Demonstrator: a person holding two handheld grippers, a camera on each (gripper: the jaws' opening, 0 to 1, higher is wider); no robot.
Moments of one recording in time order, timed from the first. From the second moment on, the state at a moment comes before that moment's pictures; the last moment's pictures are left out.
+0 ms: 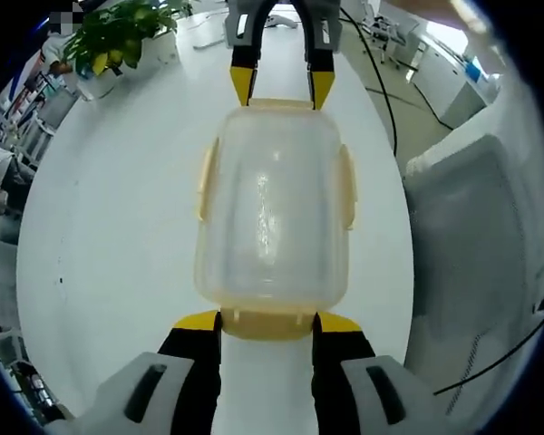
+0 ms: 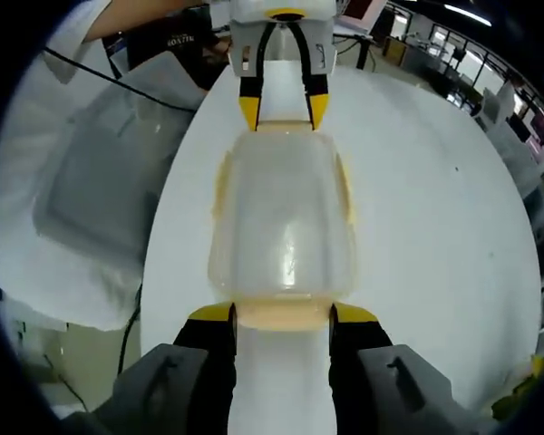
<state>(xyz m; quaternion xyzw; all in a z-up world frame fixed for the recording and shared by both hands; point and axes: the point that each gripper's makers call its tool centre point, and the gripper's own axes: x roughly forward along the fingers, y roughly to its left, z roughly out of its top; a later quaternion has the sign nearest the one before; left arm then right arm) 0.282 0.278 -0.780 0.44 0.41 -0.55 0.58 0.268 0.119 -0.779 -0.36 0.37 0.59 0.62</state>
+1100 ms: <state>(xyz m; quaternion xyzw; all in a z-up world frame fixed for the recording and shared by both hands) 0.278 0.285 -0.779 0.46 0.43 -0.54 0.57 0.262 0.126 -0.782 -0.36 0.38 0.60 0.61</state>
